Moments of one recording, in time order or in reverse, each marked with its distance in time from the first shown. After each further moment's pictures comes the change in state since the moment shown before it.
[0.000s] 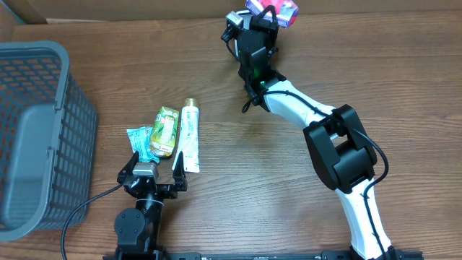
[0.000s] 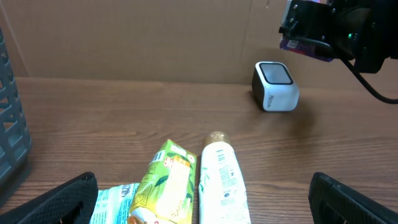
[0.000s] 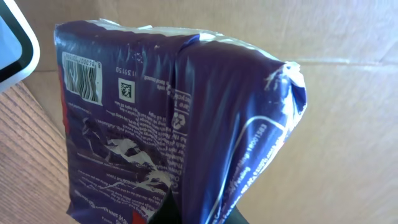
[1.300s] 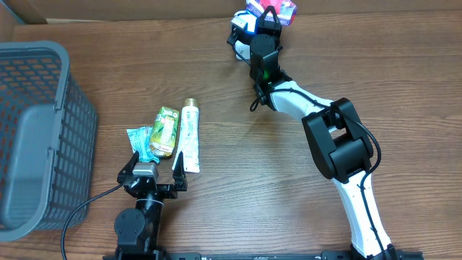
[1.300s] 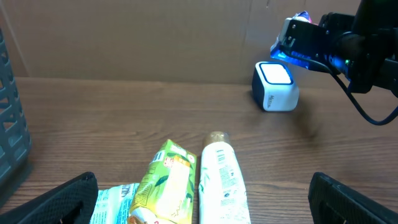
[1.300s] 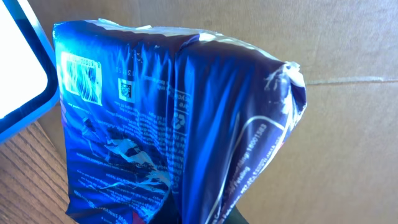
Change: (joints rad) left arm 0.000 0.000 0.000 0.000 0.000 0.000; right arm -0.063 0.099 0.000 0.157 -0.188 0.006
